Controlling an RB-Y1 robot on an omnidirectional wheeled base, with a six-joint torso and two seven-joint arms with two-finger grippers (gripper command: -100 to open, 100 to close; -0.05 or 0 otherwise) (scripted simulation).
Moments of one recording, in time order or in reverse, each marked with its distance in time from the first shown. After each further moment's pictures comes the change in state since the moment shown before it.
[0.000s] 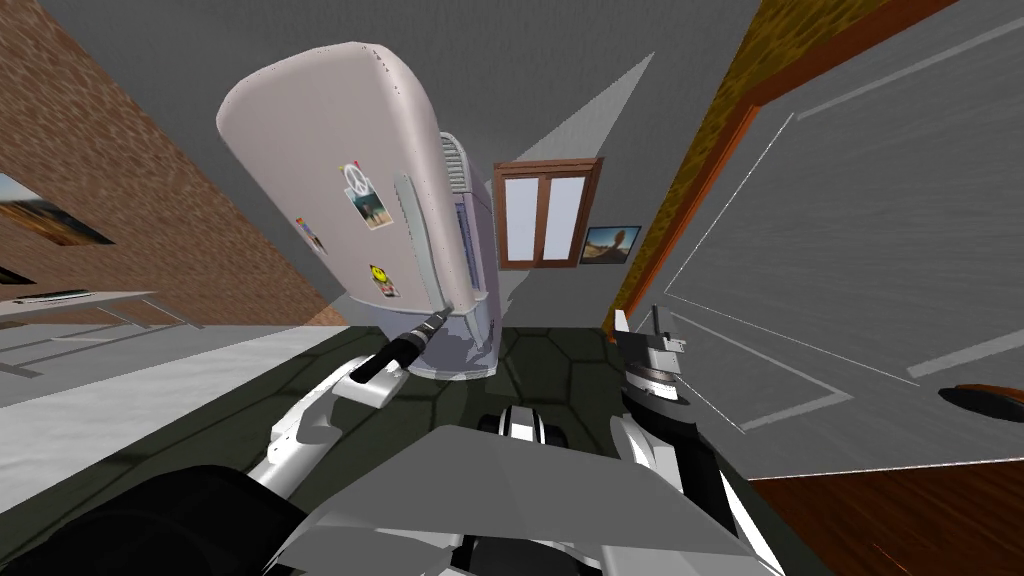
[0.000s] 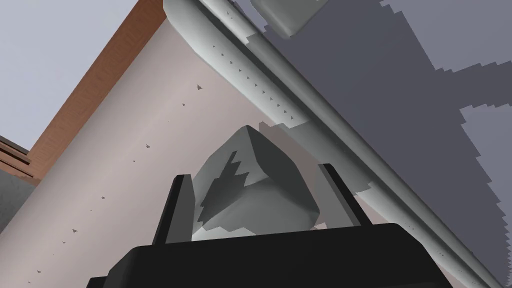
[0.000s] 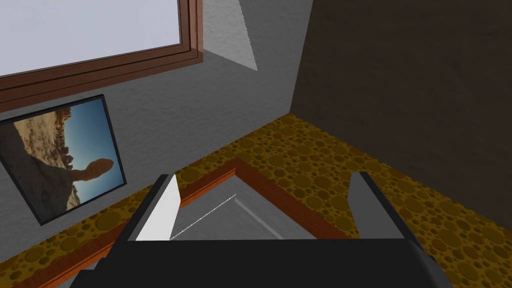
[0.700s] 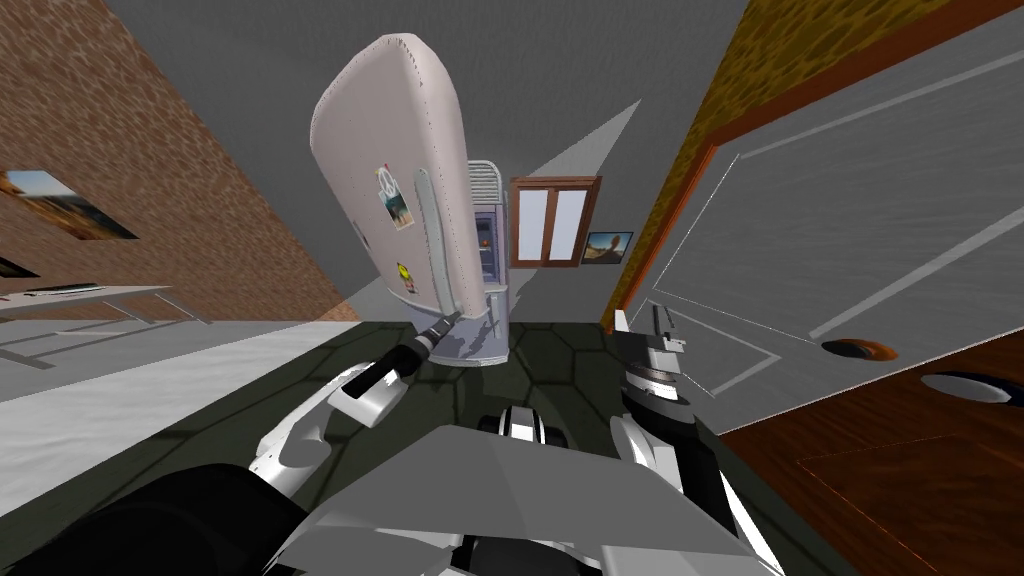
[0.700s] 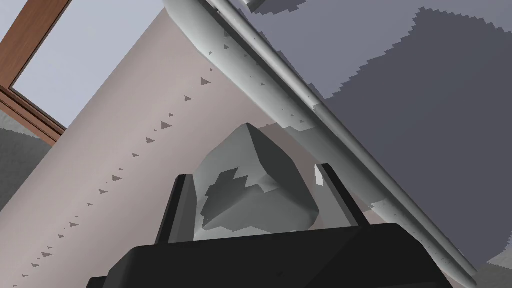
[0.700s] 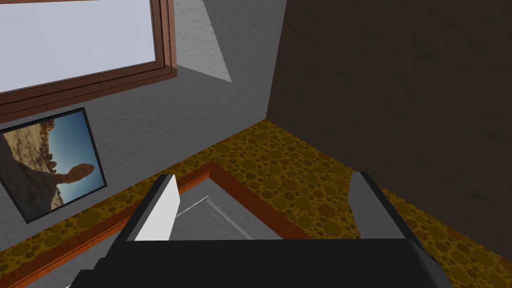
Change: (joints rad) left arm 0.069 0.035 -0.066 -0.097 0.040 -0.046 -0.022; right arm 0.001 0.000 0.000 0.000 0.000 0.000 0.000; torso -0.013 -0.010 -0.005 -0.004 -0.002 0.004
